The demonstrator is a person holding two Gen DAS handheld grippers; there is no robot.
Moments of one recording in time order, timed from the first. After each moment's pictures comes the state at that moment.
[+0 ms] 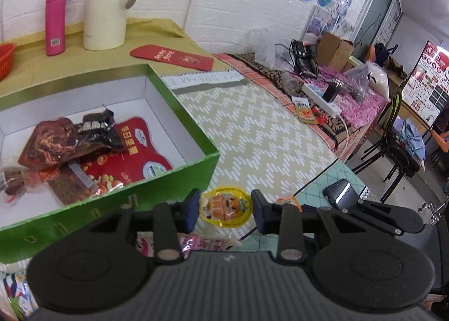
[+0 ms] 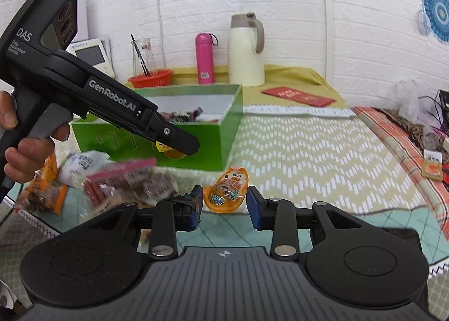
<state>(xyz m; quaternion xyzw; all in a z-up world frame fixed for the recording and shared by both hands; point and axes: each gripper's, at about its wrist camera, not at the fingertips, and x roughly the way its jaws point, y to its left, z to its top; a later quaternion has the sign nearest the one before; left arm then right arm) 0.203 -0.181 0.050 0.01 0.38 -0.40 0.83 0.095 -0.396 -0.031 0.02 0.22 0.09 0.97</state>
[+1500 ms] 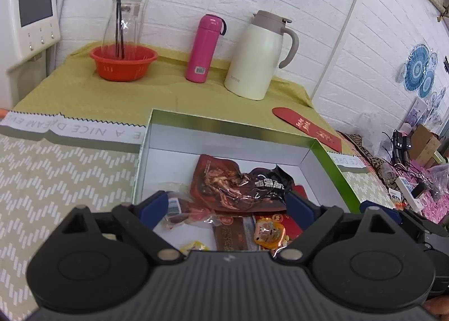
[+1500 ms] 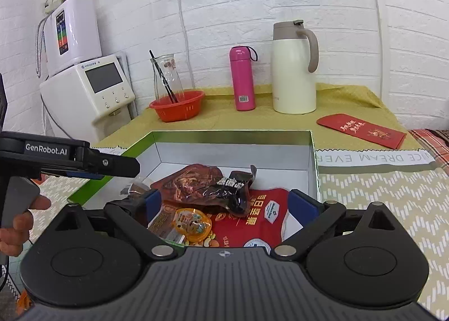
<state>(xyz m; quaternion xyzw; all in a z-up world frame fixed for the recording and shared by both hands) 0.270 -0.054 0.047 -0.09 0.32 -0.20 0.92 0.226 -0.326 -0.002 0.05 0.22 0.15 0.96</state>
